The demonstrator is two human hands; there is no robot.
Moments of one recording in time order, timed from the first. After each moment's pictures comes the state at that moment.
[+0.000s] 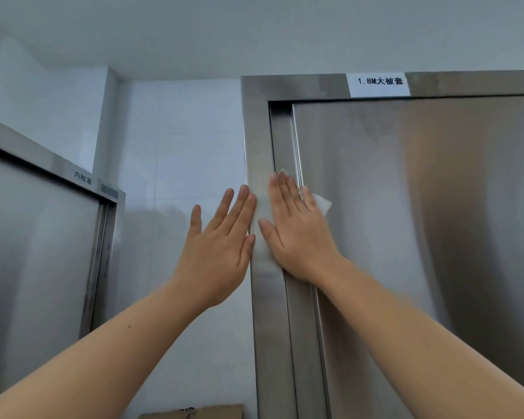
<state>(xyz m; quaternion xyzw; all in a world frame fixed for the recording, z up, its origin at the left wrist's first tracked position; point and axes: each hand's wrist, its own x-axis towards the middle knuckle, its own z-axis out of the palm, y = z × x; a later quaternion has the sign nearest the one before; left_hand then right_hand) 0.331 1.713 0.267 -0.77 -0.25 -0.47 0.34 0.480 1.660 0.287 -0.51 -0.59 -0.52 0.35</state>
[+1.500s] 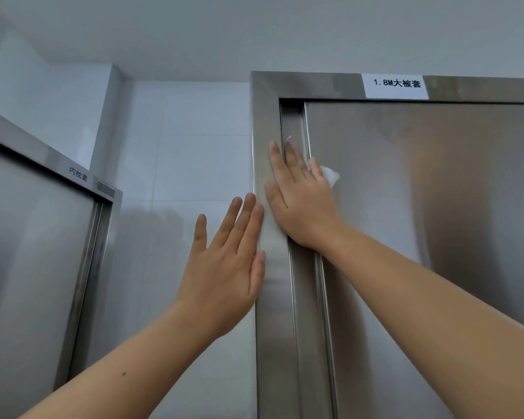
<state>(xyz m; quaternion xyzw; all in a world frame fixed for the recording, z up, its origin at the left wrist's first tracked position) 0.343 1.714 0.250 -0.70 -0.22 -0.53 0.42 0.475 1.662 0.335 -0.53 -0.55 -0.54 0.35</state>
